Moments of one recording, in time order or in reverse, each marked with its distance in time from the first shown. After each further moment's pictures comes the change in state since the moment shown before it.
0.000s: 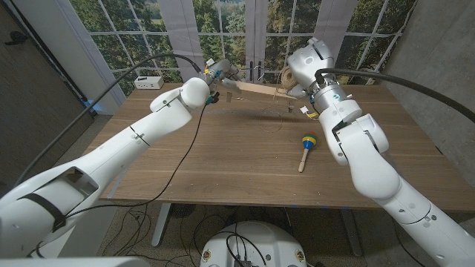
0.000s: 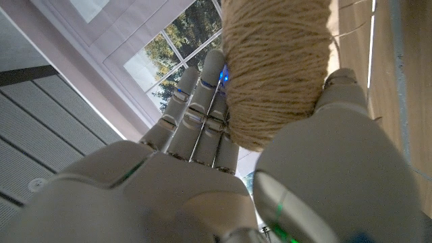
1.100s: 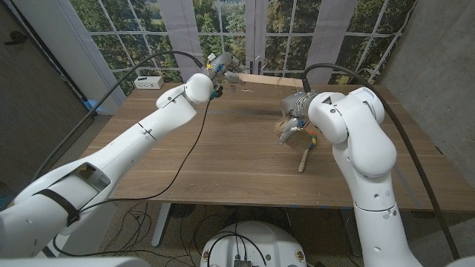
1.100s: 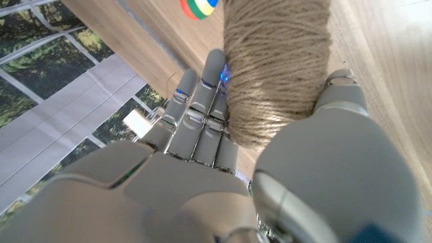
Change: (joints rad) left arm -0.015 -0.086 -0.023 0.103 -0.017 -0.096 0.088; left_hand -0.001 0.001 0.000 0.000 0.001 0.009 -0.005 0.000 -0.003 0.006 -0.005 -0.006 0.002 0.011 0.000 -0.005 0.001 0.000 0.000 0.000 0.000; right arm -0.046 0.620 0.189 0.055 0.185 0.557 0.836; right_hand 0.000 0.000 0.000 0.016 0.014 0.000 0.000 -0.007 -0.005 0.013 -0.002 -0.050 0.027 0.001 -0.009 -0.043 -0.028 -0.015 0.001 0.000 -0.009
